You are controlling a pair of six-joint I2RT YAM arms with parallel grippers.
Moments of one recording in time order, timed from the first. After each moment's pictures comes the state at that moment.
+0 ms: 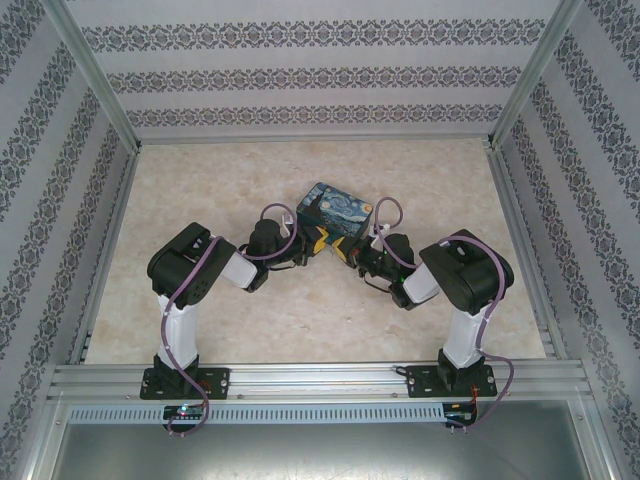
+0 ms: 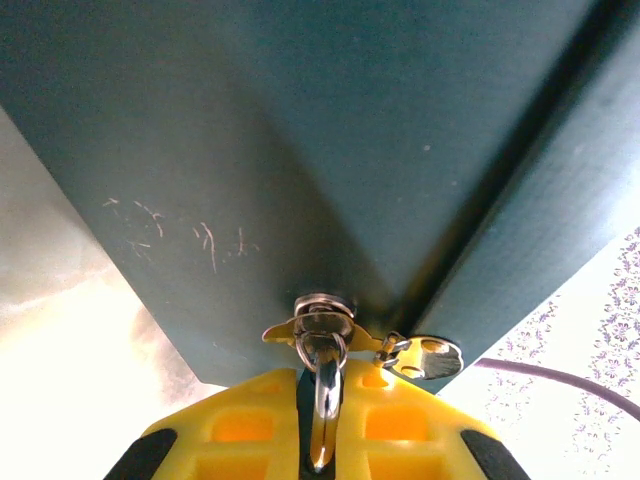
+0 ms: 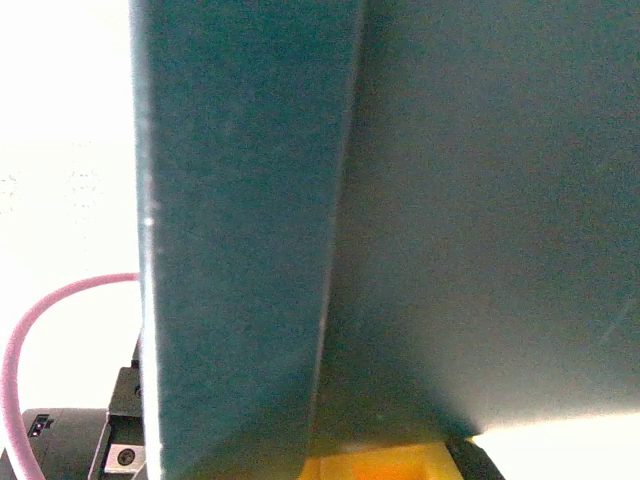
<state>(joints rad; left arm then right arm) -0.52 2.01 0.73 1.03 0.48 -1.64 0.46 1.87 0.43 1.19 -0.47 1.47</state>
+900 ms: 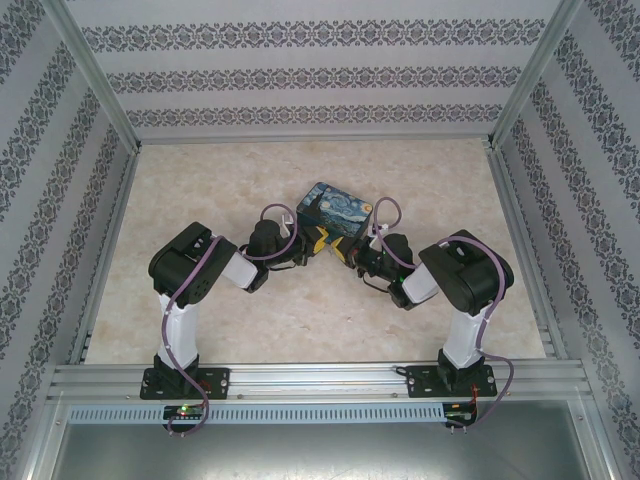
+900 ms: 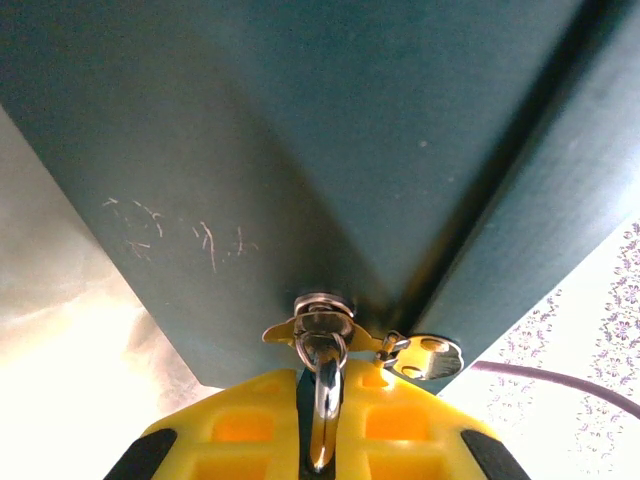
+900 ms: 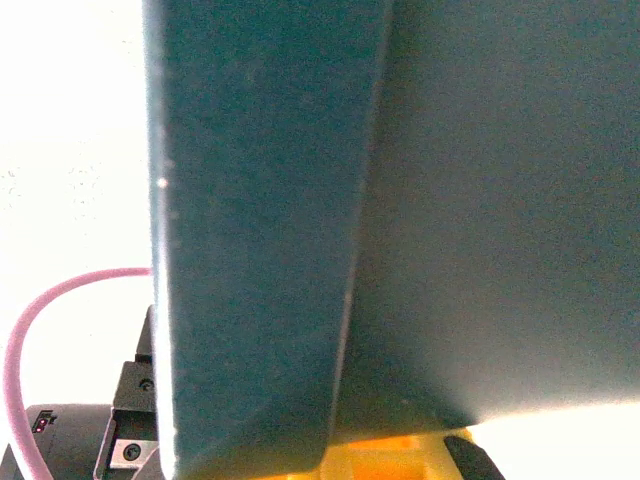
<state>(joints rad) -0.52 2.02 0.73 1.05 0.47 -1.63 0.47 1.87 0.44 1.18 -0.46 1.47</state>
